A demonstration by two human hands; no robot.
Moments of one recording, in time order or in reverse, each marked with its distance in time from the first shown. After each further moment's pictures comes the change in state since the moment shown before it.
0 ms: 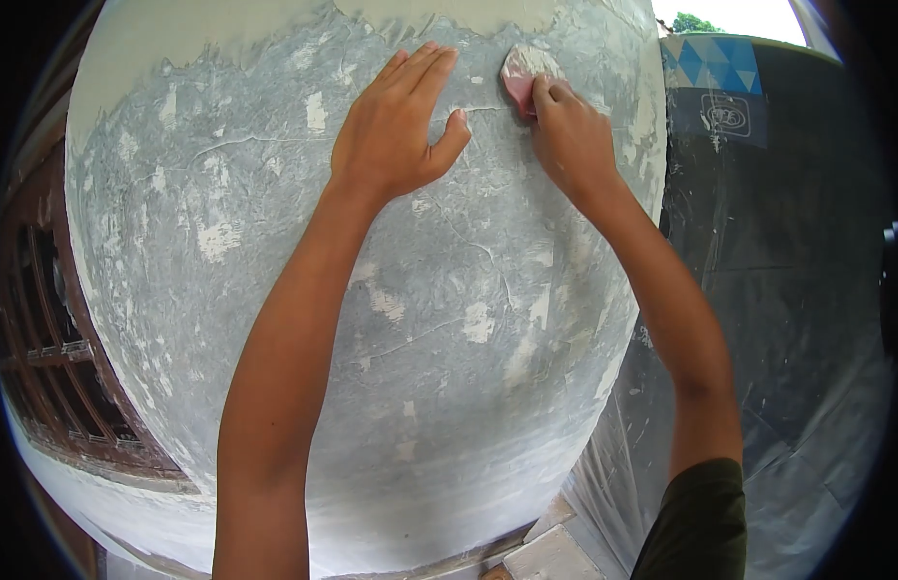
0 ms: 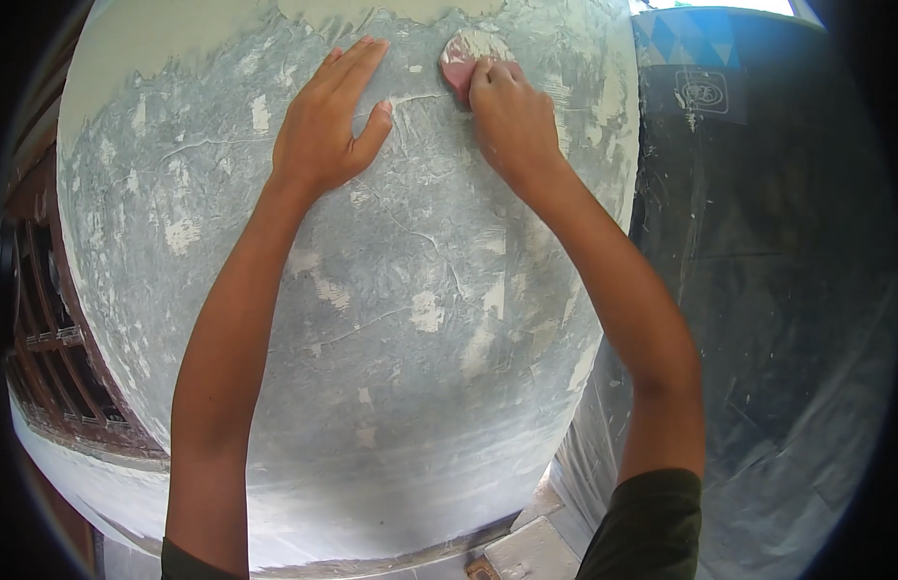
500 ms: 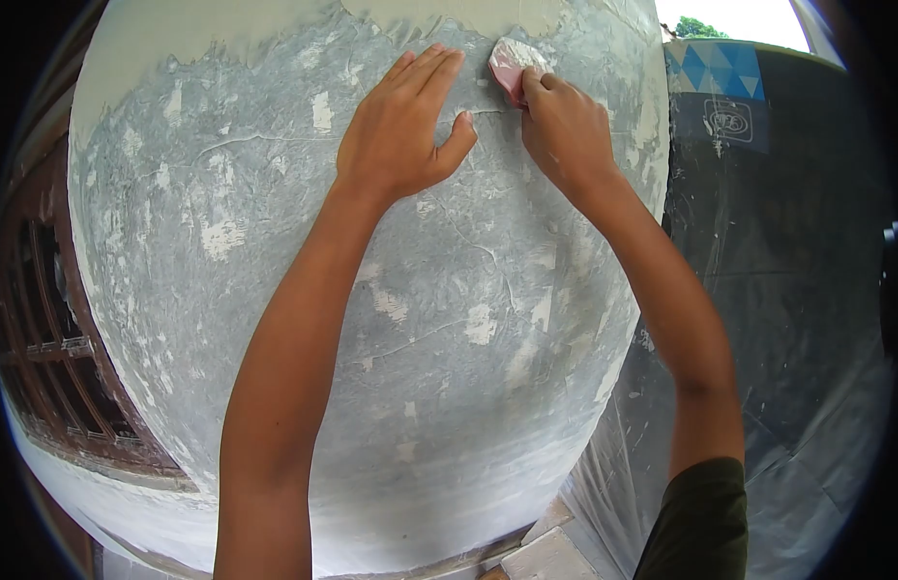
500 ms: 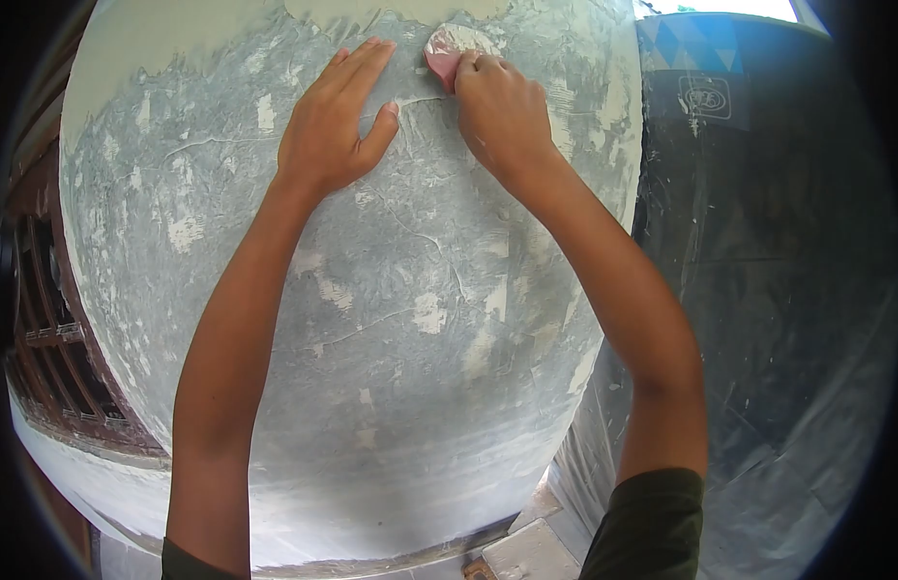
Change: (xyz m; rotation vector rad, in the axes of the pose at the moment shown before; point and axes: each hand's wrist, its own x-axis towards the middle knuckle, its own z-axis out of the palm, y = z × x) left_hand -0.001 0.002 -0.001 -0.008 0.004 -0.009; right_hand 0.024 -0.008 -0.002 -0.016 0.073 -0.028
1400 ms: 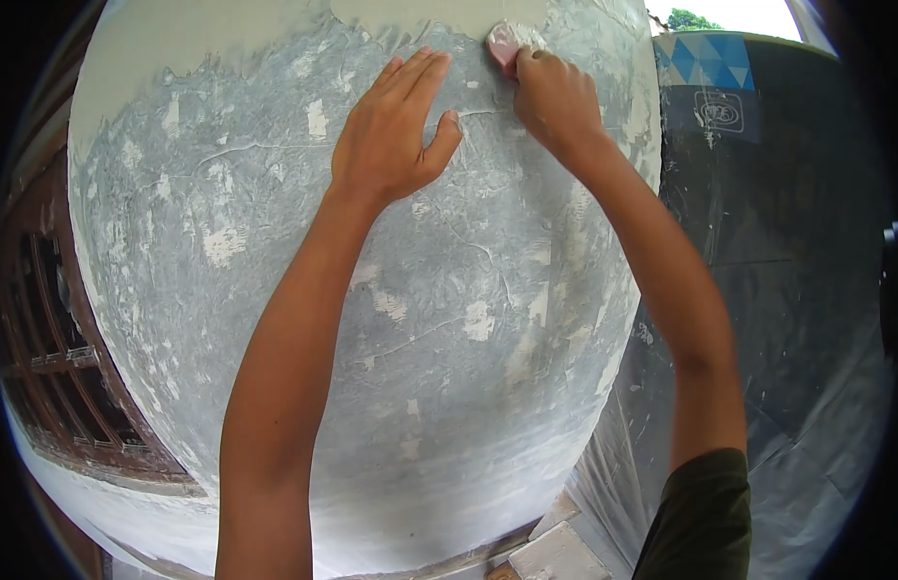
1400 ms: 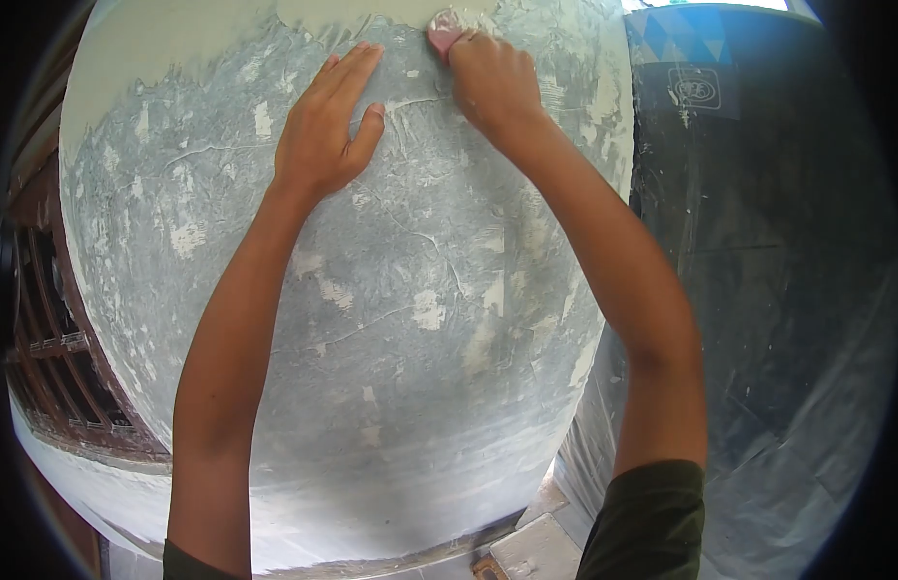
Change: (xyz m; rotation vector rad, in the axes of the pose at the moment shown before) left_hand 0.001 0.000 -0.004 -0.063 -0.009 -0.013; right_hand 0.022 0.012 0.003 0.062 -0.194 0.103
